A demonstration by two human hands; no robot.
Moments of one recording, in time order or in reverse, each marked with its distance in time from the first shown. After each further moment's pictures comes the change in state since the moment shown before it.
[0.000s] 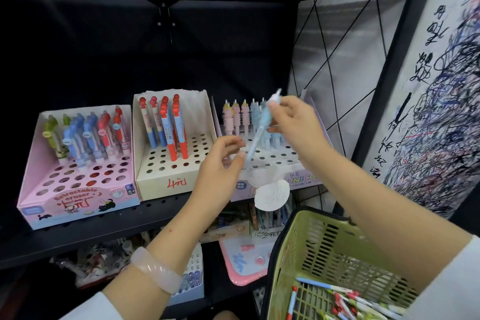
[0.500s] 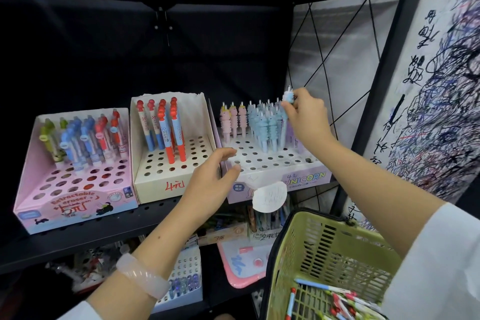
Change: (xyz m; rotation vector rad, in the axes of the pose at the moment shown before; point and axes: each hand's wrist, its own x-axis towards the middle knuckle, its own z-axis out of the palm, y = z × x) left_hand -0.002 -0.010 -0.016 0.237 -0.119 -0.027; right_hand 0.039 0.024 -0.026 -0.750 0.213 -0.126
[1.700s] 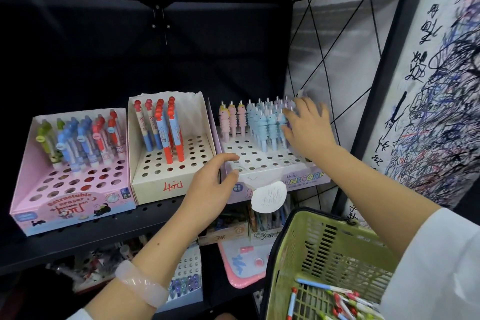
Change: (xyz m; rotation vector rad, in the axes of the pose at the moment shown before) left_hand -0.003 -0.002 0.006 0.004 0.006 0.004; right_hand -0.011 0.037 0.013 -0.716 -0.207 -0.269
